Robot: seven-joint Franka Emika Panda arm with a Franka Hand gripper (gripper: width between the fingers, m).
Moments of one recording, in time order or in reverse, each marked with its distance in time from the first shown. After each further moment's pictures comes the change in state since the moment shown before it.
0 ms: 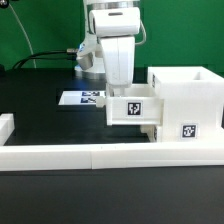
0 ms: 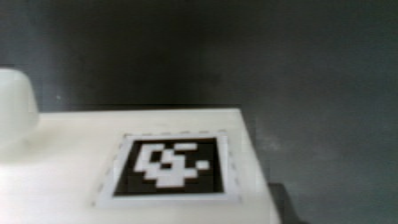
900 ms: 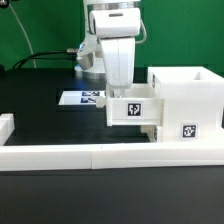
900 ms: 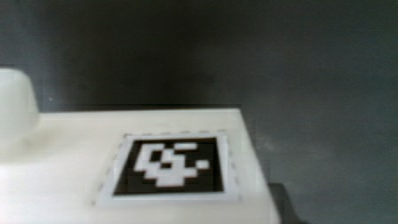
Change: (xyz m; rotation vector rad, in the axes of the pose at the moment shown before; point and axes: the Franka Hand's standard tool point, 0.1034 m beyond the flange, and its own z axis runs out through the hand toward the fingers) arm 0.001 0.003 -0.002 0.003 -0.002 0.000
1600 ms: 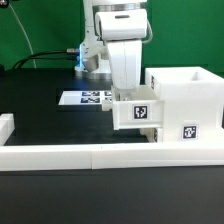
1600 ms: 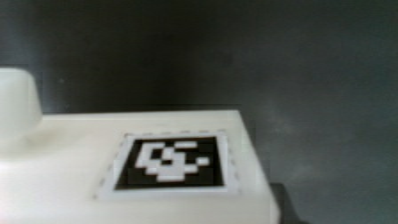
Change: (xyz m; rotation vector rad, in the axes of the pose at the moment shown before) arm 0.011 0.006 0.003 -0.012 0.010 0.023
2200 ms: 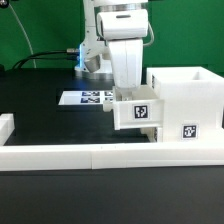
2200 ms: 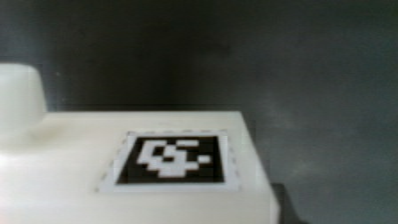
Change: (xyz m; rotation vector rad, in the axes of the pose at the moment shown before) arm 0.003 -0.001 0.002 -0.005 0.002 -0.016
